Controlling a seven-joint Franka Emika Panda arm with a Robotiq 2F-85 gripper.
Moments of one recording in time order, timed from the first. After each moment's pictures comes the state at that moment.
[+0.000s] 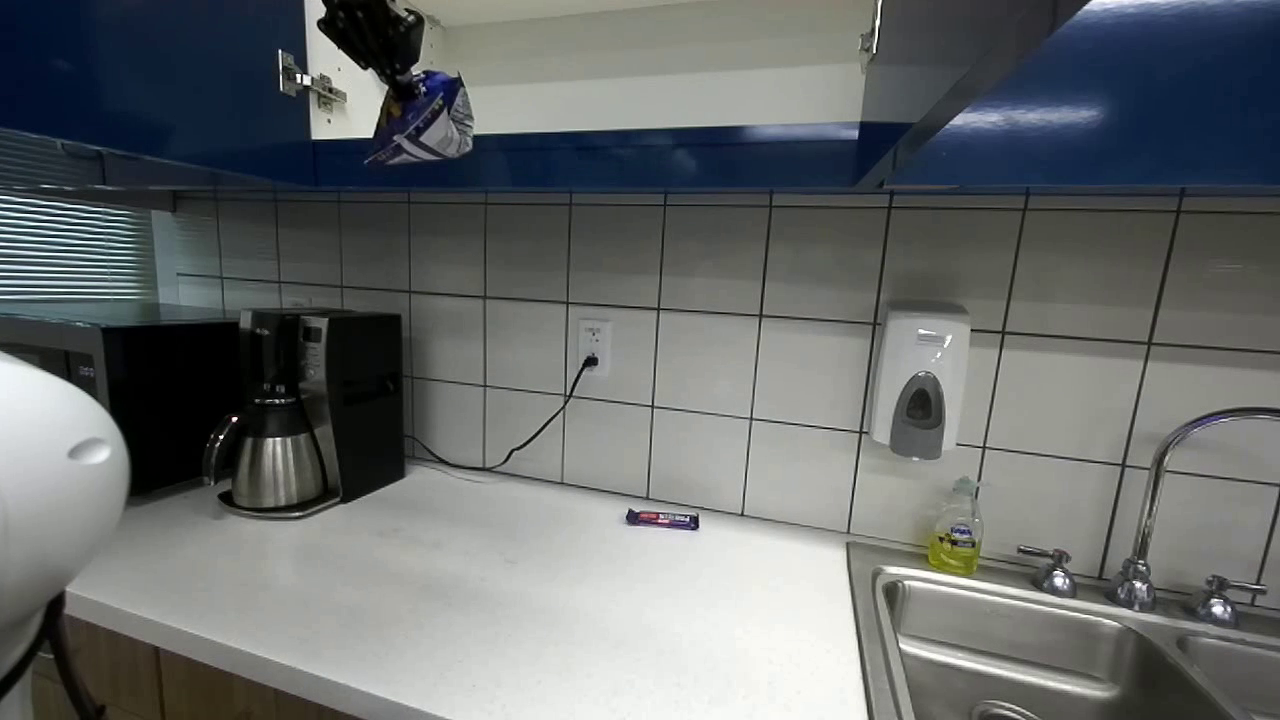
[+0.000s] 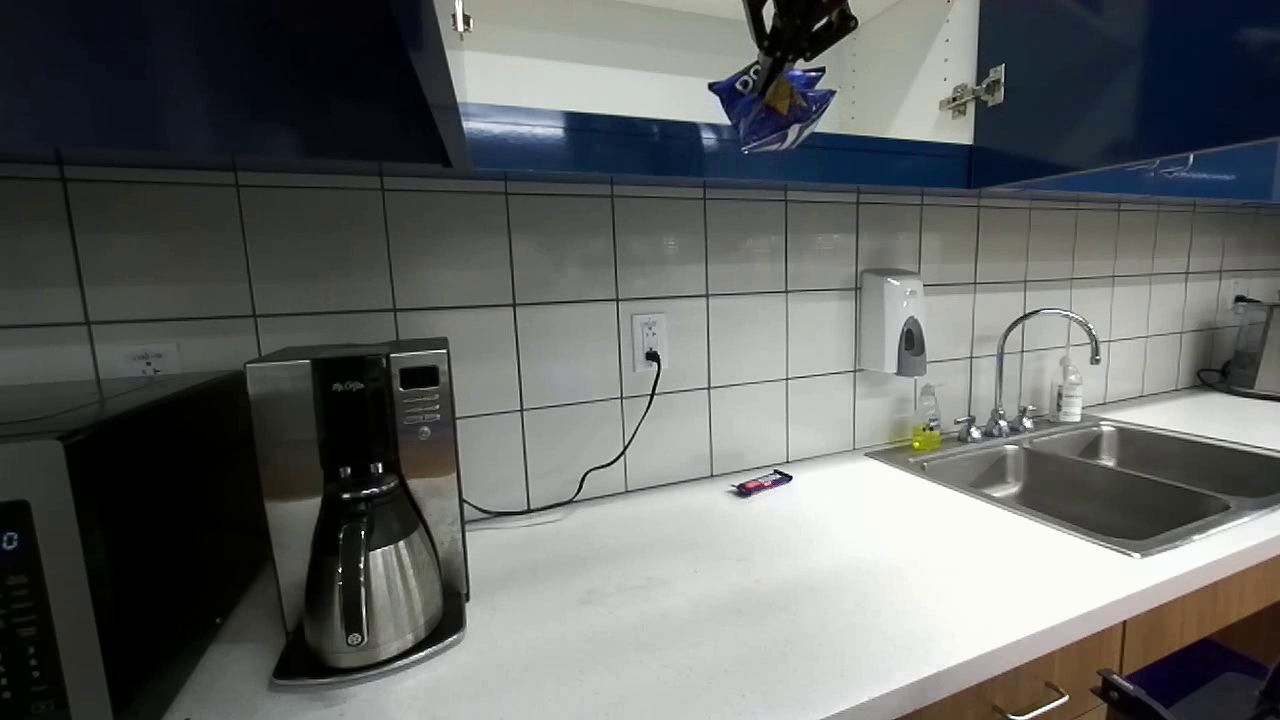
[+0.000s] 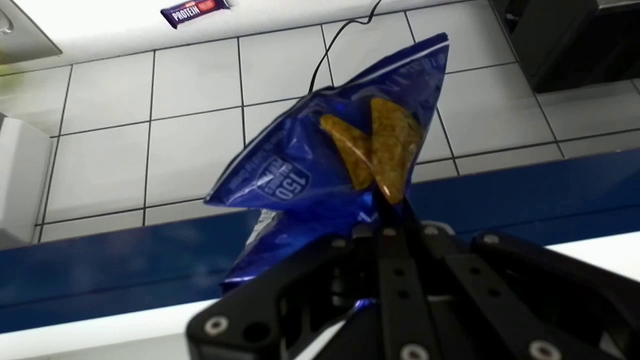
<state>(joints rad) 0.05 -0.76 0.15 -2.21 -0.04 2.27 0.31</state>
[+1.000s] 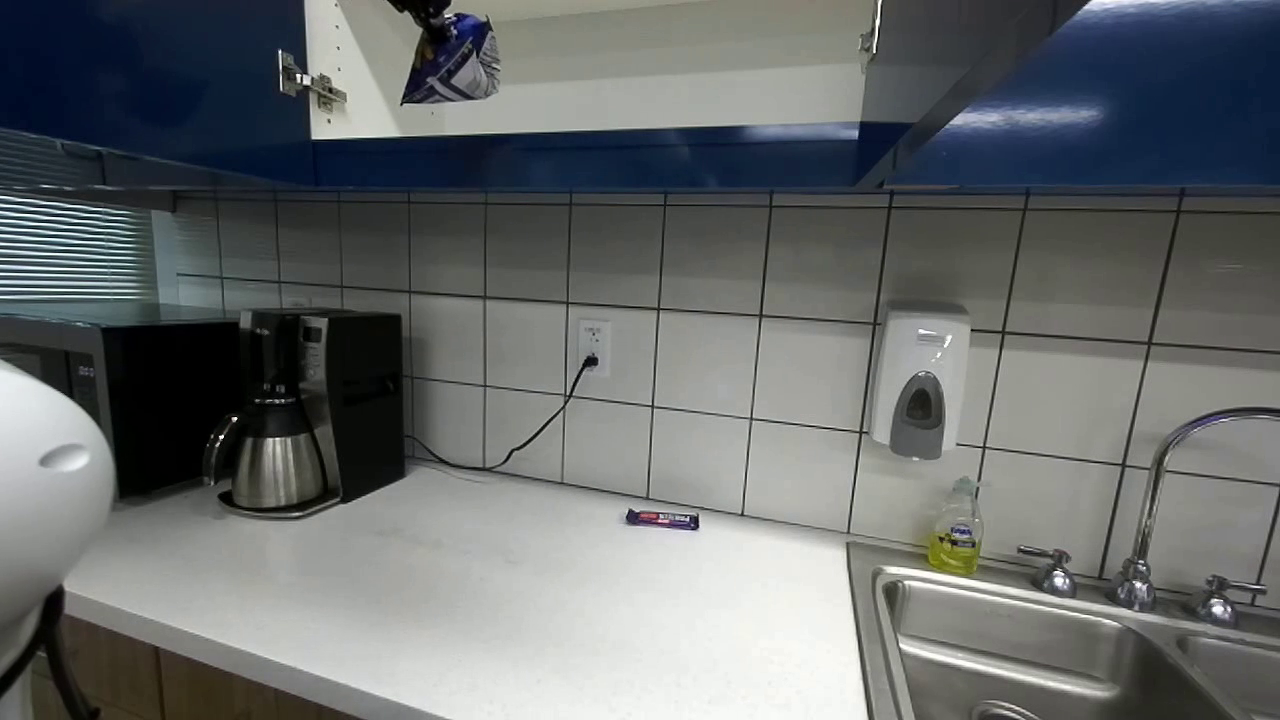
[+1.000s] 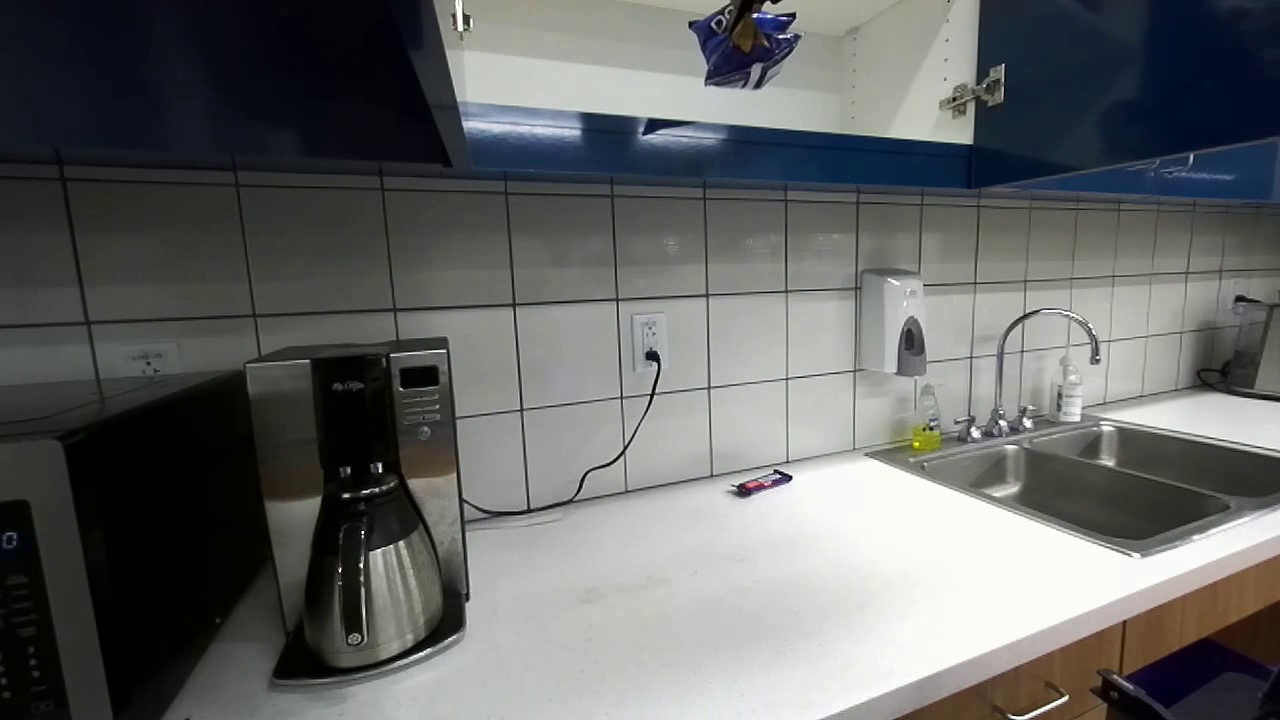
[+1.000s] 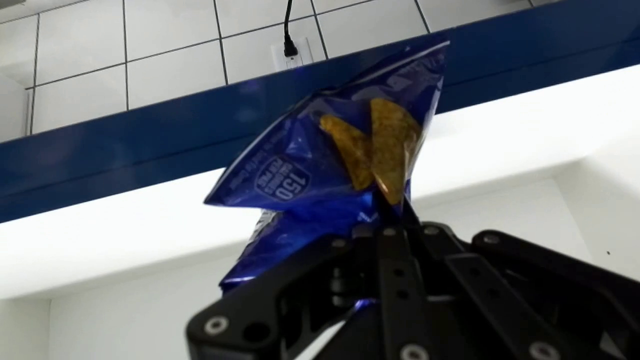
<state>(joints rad) -0.01 -0.55 0.17 -1.90 -0.04 2.25 0.36</state>
